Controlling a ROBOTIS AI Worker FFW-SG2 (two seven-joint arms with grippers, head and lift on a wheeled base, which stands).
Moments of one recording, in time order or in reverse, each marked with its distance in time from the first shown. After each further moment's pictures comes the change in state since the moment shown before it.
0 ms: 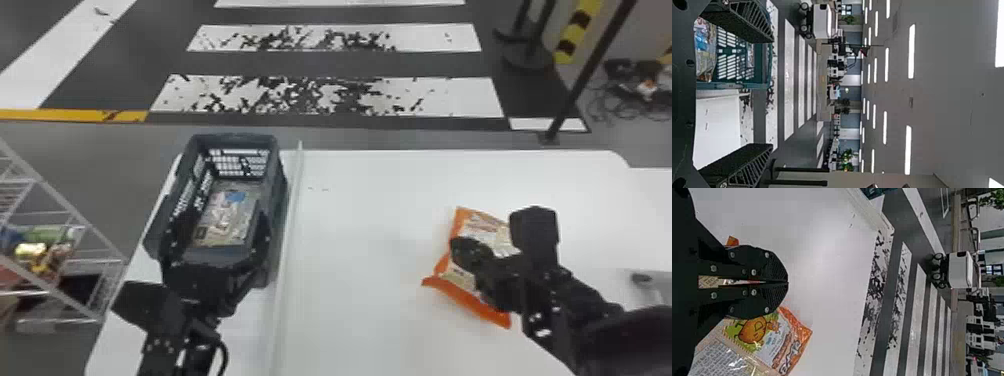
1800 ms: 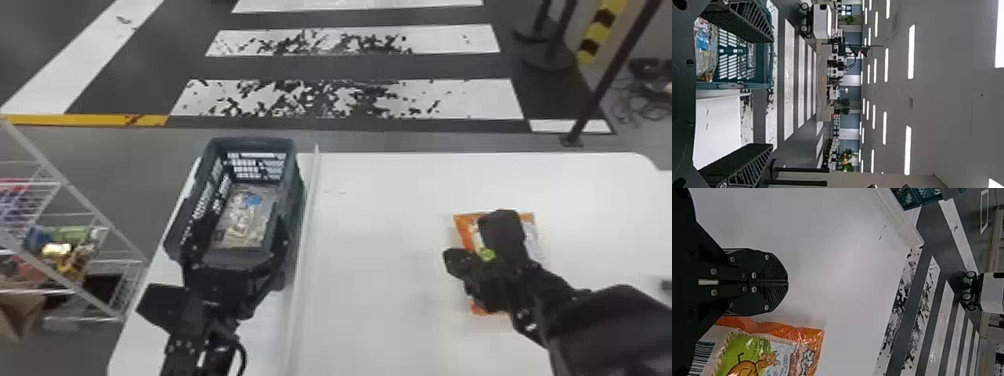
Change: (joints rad) left arm -0.005 -0.004 0.002 0.019 -0.002 -0.015 -0.002; right arm -0.149 0.039 0.113 0.199 0.142 0.039 0.048
